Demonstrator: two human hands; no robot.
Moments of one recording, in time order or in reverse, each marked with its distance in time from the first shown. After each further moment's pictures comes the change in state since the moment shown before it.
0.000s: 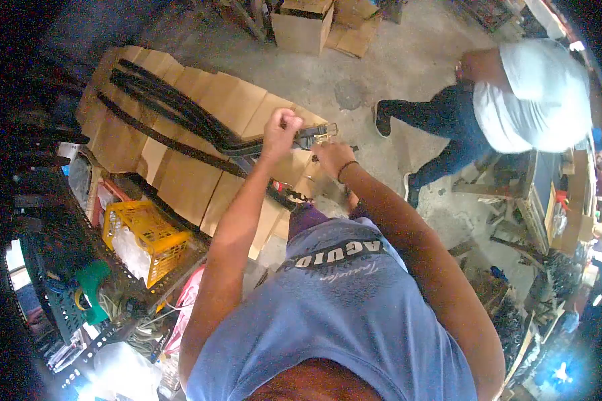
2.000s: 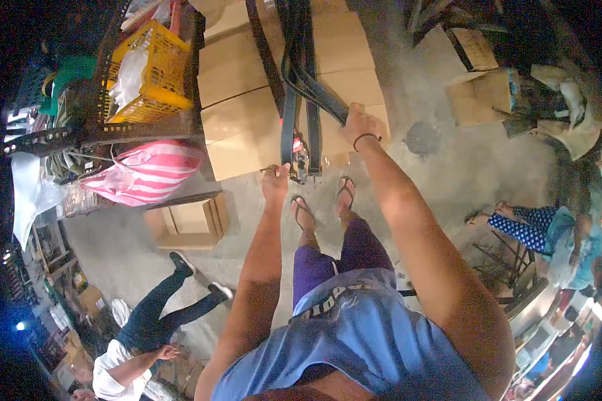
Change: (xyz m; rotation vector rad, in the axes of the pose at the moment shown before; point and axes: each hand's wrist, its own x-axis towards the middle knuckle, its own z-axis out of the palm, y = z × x) left_hand -0.227 -0.096 0.040 0.478 1.055 -0.803; right_hand 0.133 -0.011 0.059 -0.144 -0.252 -0.166
